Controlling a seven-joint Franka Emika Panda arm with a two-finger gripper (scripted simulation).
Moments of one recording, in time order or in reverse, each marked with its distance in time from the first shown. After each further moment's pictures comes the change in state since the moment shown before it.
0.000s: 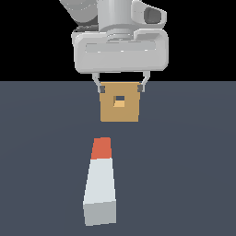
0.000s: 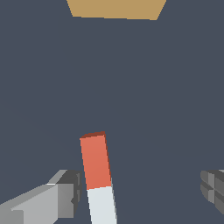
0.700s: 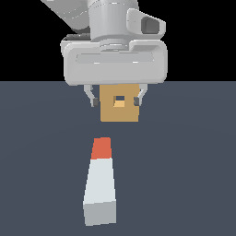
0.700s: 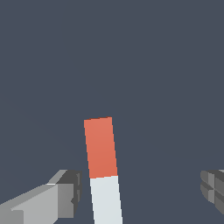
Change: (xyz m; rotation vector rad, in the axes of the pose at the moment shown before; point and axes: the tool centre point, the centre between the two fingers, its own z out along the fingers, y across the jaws) arm -0.032 -0.011 0.025 0.006 0.000 -0.035
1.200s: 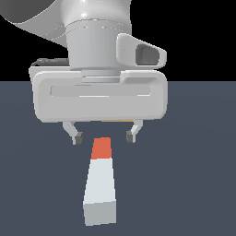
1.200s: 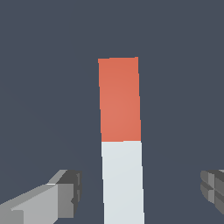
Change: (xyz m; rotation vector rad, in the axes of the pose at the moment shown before) arm -0.069 -0.021 0.052 0.016 -0.001 -0.066
